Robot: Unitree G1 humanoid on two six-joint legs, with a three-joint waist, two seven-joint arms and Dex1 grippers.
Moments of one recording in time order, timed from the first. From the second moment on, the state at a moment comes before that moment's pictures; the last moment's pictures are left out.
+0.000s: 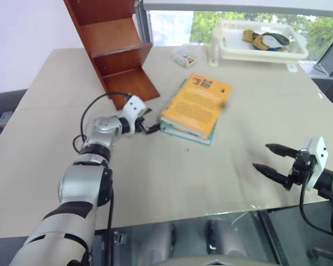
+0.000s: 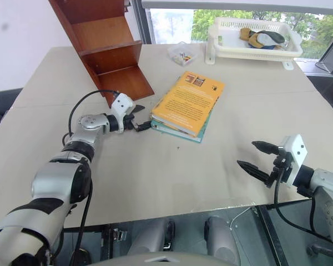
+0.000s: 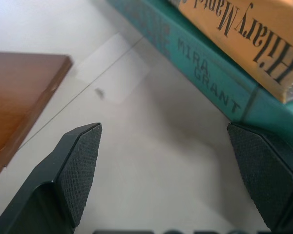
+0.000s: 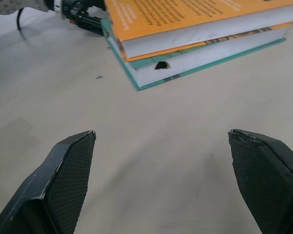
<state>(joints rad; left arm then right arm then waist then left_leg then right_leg) -1.00 0.45 0.04 1.32 0.07 -0.33 -1.02 0.12 -0.72 -0.31 -0.32 0.59 0.40 0.96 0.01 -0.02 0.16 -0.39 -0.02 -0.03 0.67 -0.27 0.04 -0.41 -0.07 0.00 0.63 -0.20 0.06</state>
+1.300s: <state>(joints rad) -0.66 0.24 -0.22 0.76 -0.27 -0.12 -1.61 0.14 -0.83 -0.45 -0.24 0.68 0.39 1.15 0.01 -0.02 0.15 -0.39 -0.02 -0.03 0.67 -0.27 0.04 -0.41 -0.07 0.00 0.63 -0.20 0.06</state>
